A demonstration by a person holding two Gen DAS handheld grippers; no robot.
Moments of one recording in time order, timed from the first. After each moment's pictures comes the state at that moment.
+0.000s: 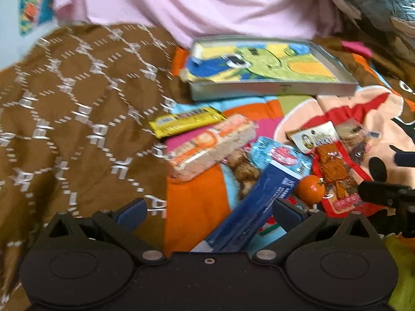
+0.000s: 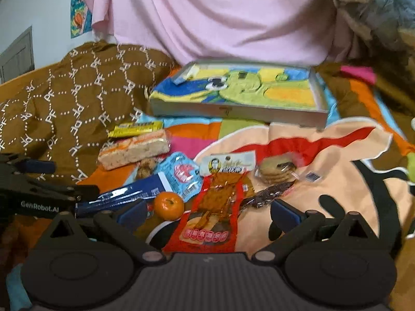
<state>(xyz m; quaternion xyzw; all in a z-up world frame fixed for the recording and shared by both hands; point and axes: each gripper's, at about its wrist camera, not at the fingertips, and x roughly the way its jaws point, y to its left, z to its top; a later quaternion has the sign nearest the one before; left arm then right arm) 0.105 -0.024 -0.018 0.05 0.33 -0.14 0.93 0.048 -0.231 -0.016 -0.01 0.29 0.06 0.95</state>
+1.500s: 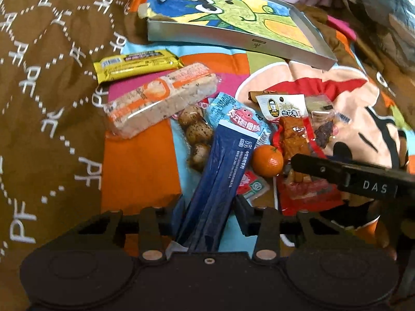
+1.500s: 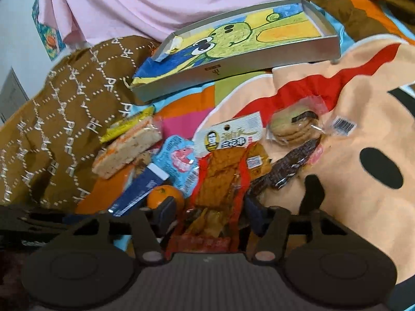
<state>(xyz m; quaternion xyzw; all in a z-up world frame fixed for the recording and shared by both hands) 0.138 -0.032 -0.038 -0.03 0.46 -0.23 0.86 0.100 -0.264 -0.049 0.15 0.36 0.09 0.92</state>
